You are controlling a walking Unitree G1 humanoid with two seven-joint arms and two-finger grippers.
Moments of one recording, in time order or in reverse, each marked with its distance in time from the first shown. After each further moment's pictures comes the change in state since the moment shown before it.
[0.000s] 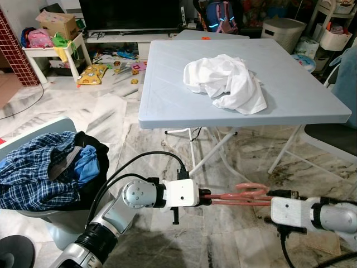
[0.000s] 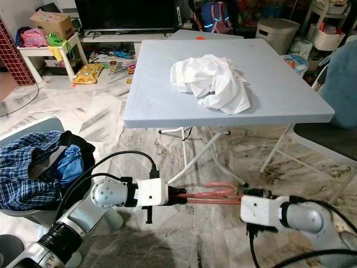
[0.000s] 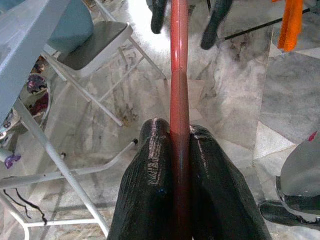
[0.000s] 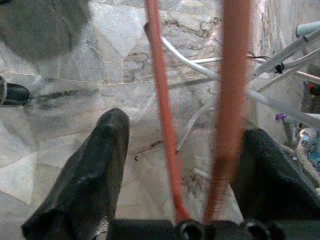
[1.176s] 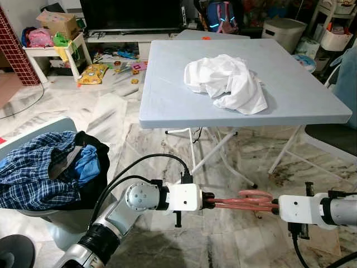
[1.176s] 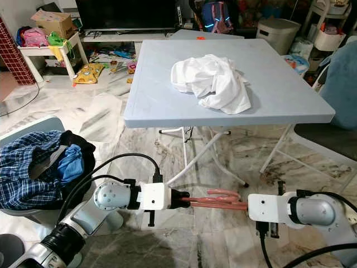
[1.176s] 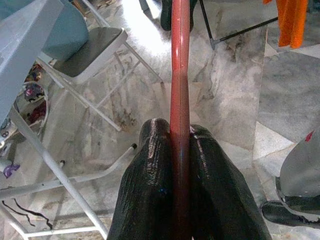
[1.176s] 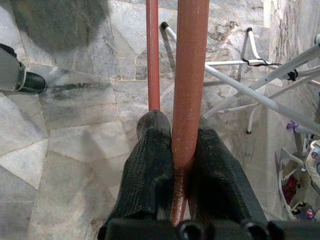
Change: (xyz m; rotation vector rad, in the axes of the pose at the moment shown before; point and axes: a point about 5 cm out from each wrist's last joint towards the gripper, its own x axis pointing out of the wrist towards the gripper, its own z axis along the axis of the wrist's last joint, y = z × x) left arm 0.005 -0.004 0.002 0.032 -0.013 -0.021; right arm -0.015 -0.007 -0.003 -0.039 -0.001 0.090
